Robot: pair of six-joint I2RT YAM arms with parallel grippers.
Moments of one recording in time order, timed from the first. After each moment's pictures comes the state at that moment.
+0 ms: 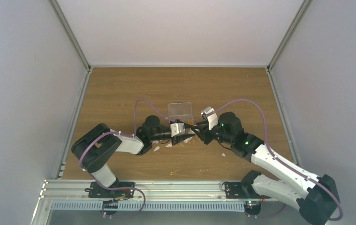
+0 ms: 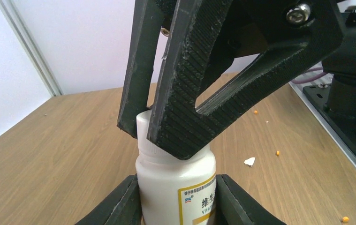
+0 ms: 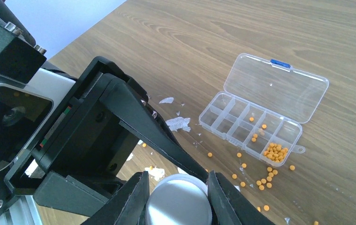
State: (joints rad) left arm -0.75 1.65 0.53 1.01 0.65 0.27; right arm 0.70 0.94 0.62 -0.17 -0.22 0.28
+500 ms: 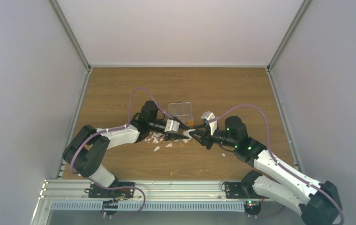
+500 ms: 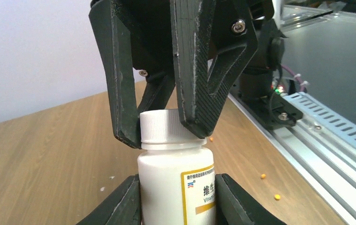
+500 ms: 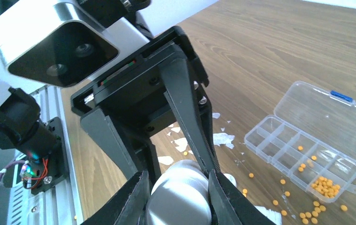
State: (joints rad) left arm -0.62 1.56 0.69 0.53 1.09 0.54; right arm 0.68 0.86 0.52 -0.03 -0.43 0.23
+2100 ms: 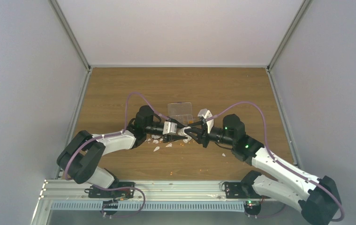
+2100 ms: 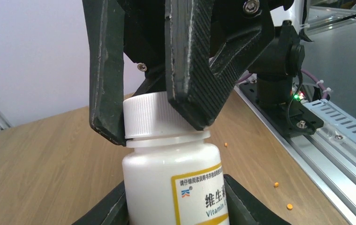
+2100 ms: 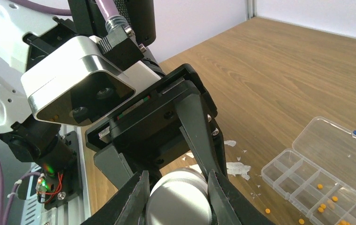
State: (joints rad) left arm -0.63 1.48 0.60 0.63 1.02 0.47; right arm 0.72 0.91 0.56 0.07 -0.45 0.22
